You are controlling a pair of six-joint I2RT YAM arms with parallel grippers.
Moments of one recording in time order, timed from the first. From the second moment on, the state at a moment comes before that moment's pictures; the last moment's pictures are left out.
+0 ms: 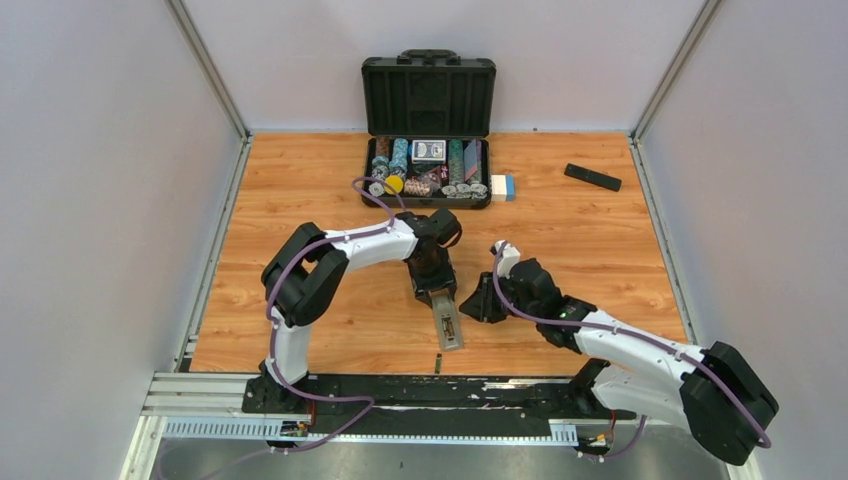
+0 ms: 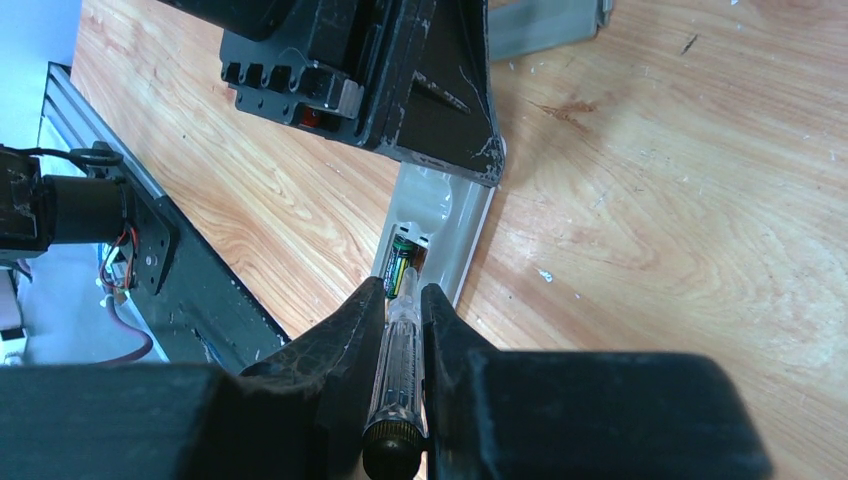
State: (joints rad) left arm -0.82 1.97 1.35 -0.75 0.14 -1.06; right arm 0.77 1.03 0.38 0.08 -0.21 0.61
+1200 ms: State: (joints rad) left arm -0.75 1.98 1.36 -0.75 0.11 -0.94; right arm 0.65 1.29 0.44 0.29 -0.39 0.73
